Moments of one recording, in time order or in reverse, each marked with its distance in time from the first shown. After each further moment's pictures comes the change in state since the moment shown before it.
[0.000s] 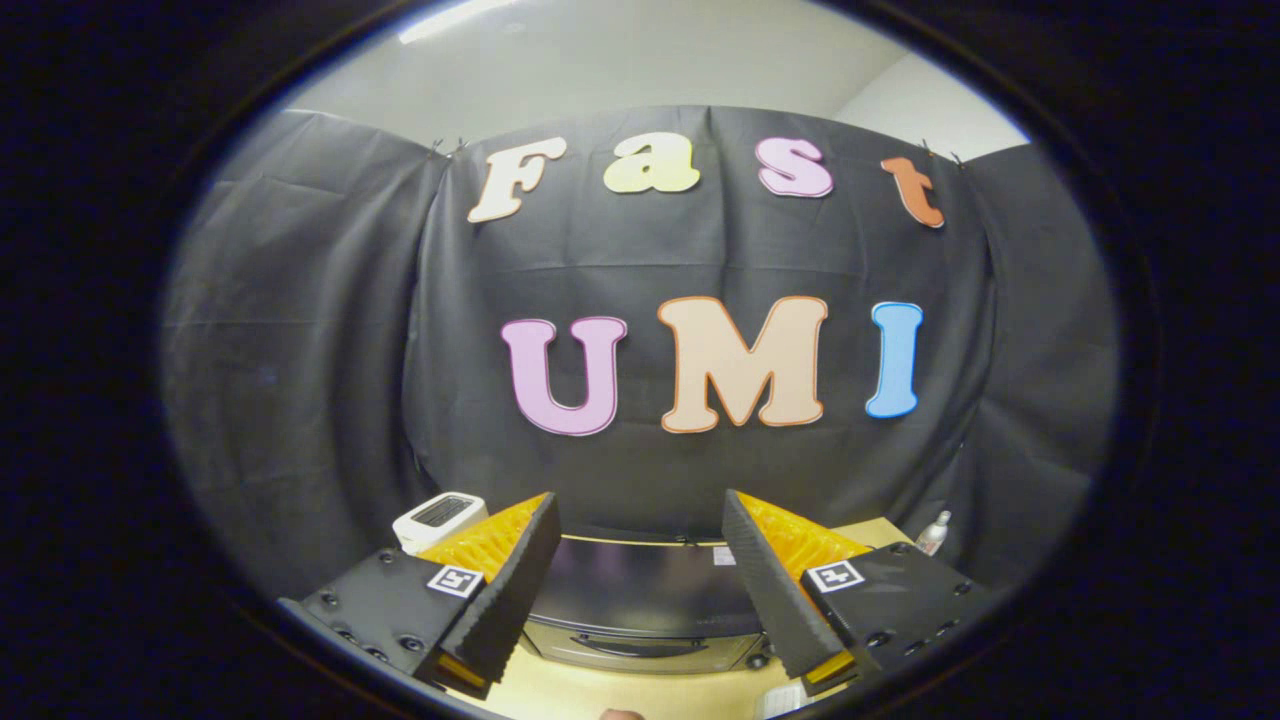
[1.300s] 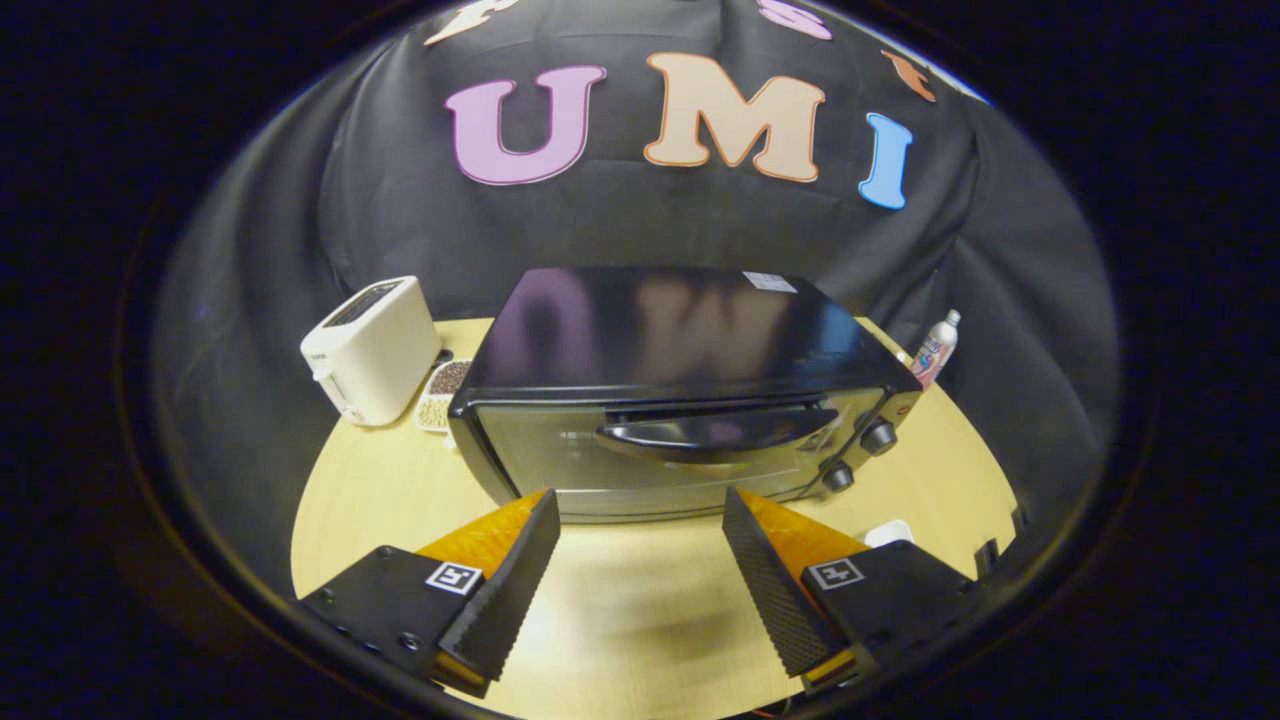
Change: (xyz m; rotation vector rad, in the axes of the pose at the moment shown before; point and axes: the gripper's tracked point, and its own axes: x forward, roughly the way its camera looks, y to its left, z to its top) arm 0.012 0.065 -0.276 -0.029 0.601 -0.224
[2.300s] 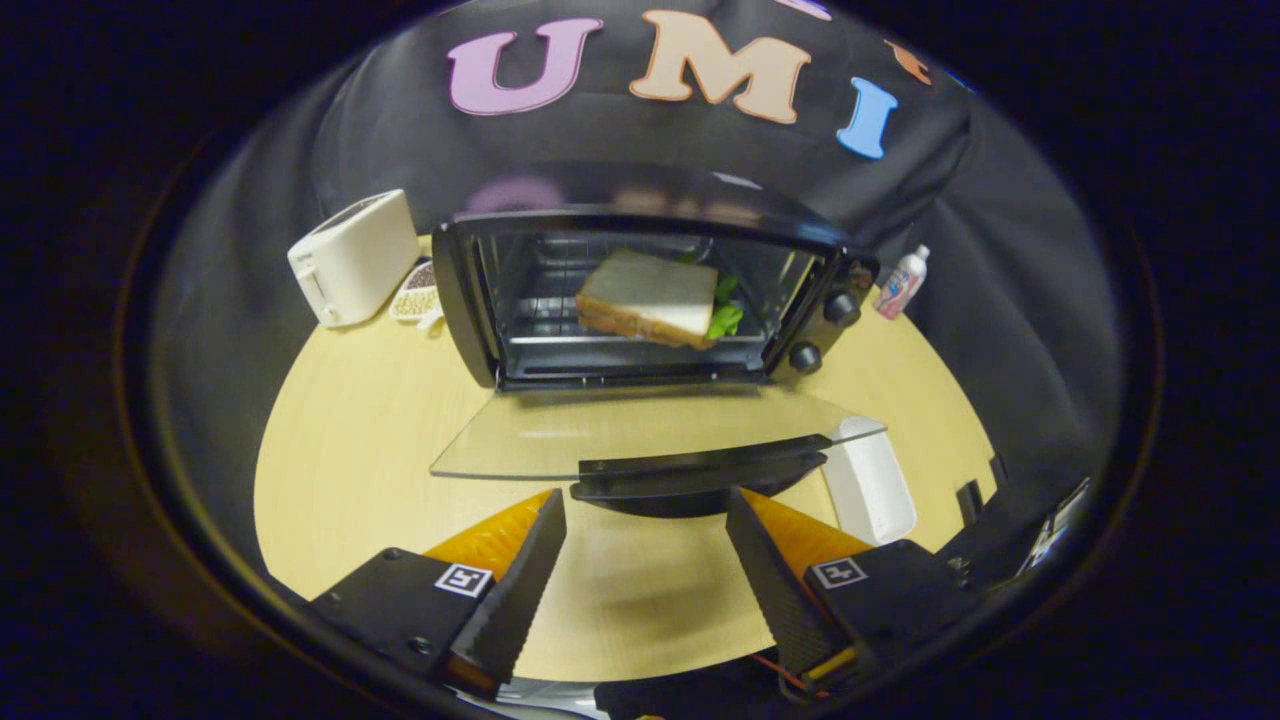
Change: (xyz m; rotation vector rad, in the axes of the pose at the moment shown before) arm -0.036 -0.022 -0.087 -0.051 0.151 -0.084
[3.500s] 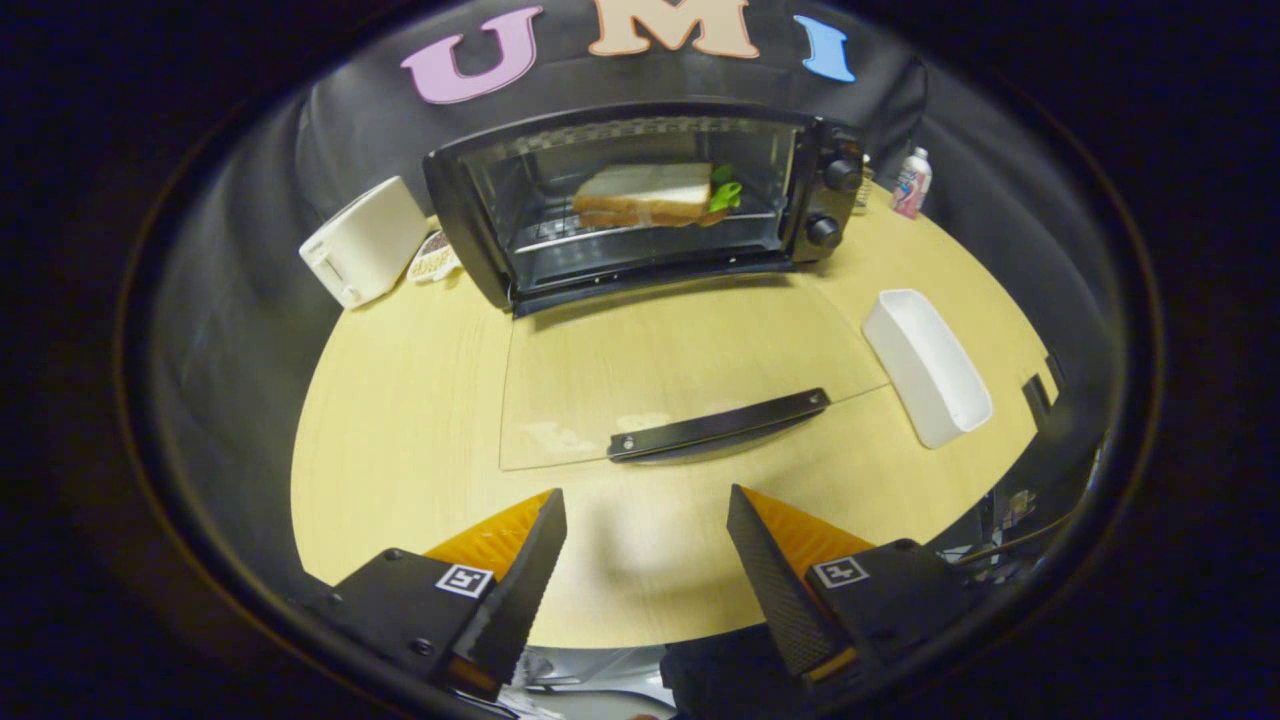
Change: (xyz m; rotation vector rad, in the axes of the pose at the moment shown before) arm 0.012 0.027 -0.117 0.157 0.198 0.134
